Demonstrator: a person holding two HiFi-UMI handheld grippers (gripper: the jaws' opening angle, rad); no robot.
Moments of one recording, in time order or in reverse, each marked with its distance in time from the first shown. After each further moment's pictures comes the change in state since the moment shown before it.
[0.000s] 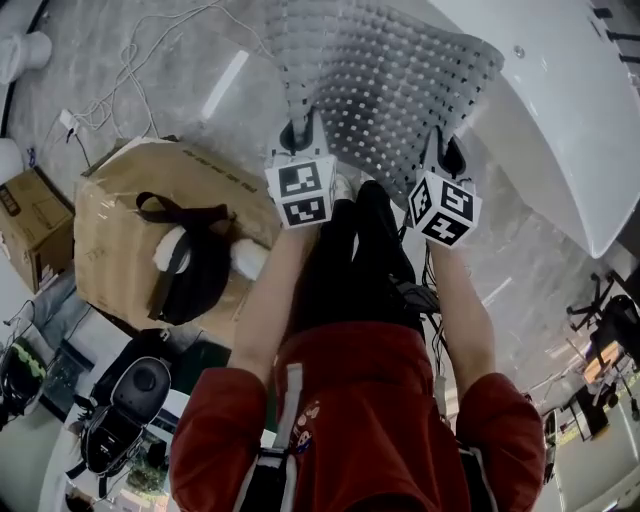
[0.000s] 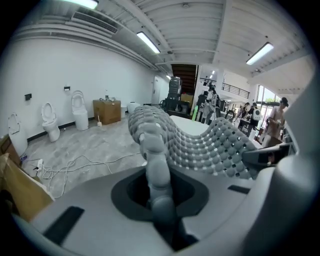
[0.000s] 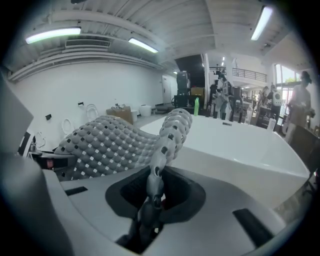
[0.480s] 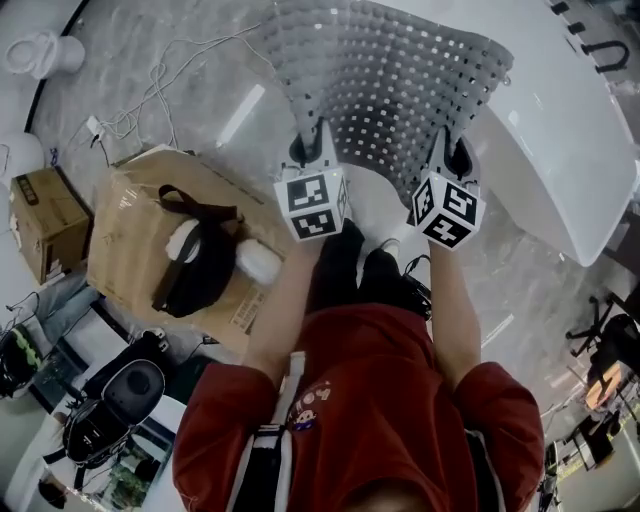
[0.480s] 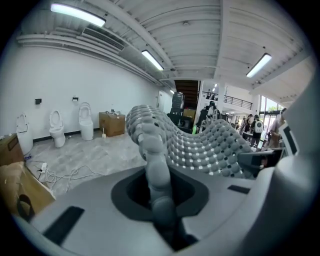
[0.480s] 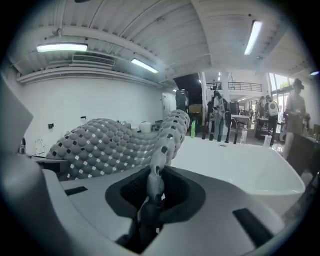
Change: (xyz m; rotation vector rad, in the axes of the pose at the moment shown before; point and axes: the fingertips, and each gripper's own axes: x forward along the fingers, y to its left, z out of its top) left arm -0.093 -0.047 0.093 -0.059 -0.163 0.049; right arm -0.083 -0.023 0.109 -0.010 -0.201 -0.003
